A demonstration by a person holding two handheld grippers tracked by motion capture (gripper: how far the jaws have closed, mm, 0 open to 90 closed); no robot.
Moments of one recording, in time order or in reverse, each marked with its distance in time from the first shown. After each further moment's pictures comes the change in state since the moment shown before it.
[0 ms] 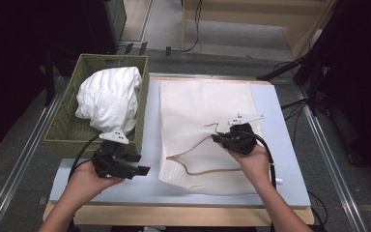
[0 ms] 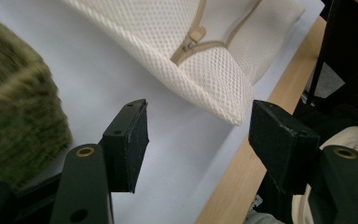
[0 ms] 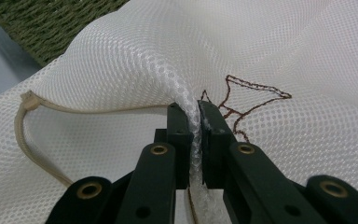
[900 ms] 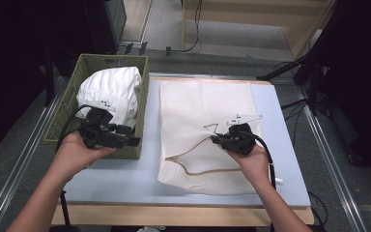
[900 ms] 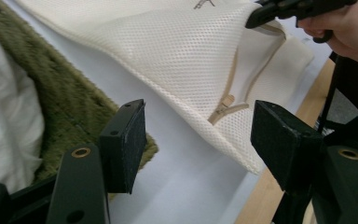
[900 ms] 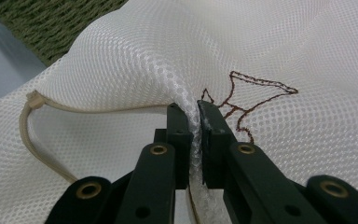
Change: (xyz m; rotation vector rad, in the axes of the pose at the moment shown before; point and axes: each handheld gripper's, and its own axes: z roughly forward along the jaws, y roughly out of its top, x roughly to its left) left arm 0.031 0.046 -0.042 -0.063 0.045 -0.028; right arm 0.001 0.000 0.002 0.020 0.015 0.016
